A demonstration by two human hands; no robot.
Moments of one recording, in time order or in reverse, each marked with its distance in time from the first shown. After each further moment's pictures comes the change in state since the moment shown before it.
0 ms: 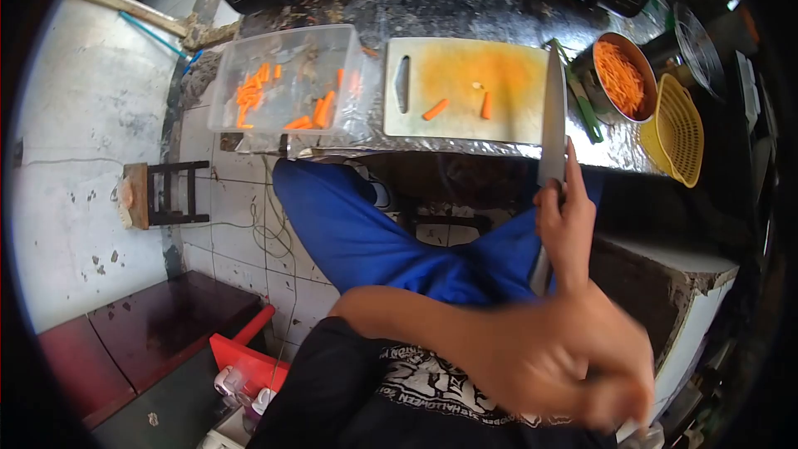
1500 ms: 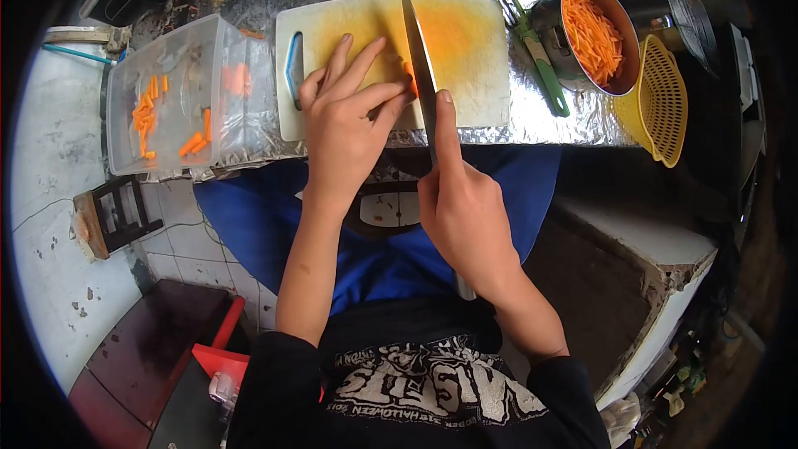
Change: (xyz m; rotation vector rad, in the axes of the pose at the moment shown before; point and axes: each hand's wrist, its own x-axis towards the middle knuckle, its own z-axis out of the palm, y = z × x) left_hand -0.026 -0.032 -0.224 1.895 0.489 -0.128; right_hand 0.024 -0.031 0.034 -0.261 -0.288 -0.181
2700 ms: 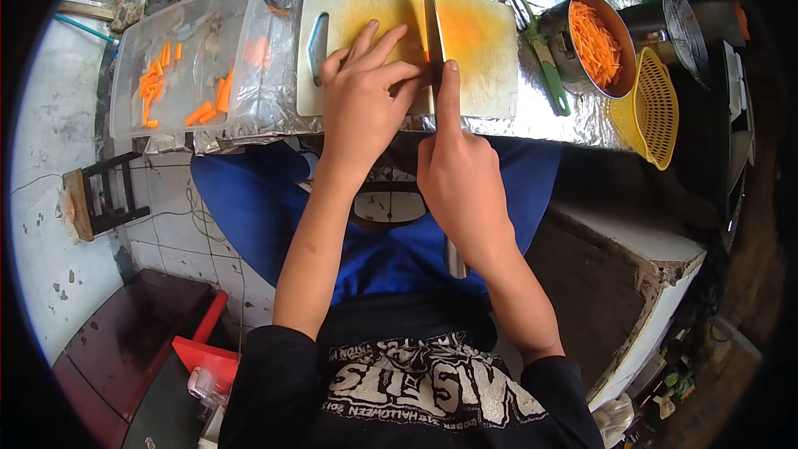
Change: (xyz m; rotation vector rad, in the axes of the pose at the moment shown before) left_hand -0.001 -0.005 0.006 -0.025 0.067 -0.008; right_hand 0.017 -0.012 0.011 -0.128 0.021 -0.035
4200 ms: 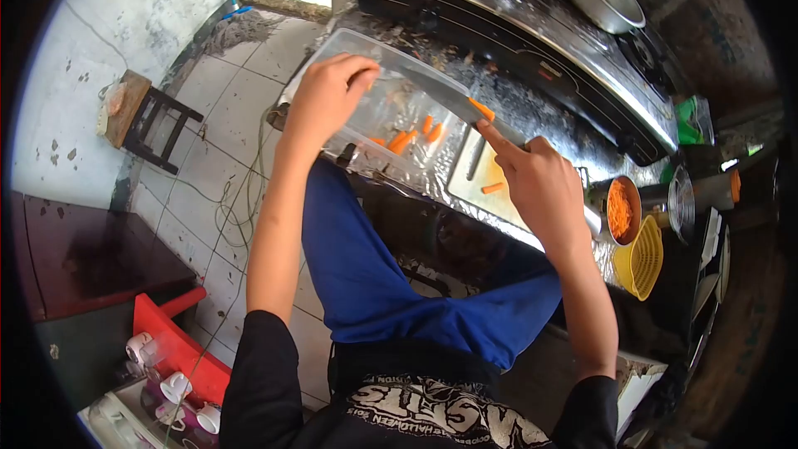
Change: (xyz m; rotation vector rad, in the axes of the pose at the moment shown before) left_hand 0.015 -0.115 -0.245 0.036 0.260 -0.092; right_hand 0.072 -0.118 -0.053 -0.495 0.094 -0.570
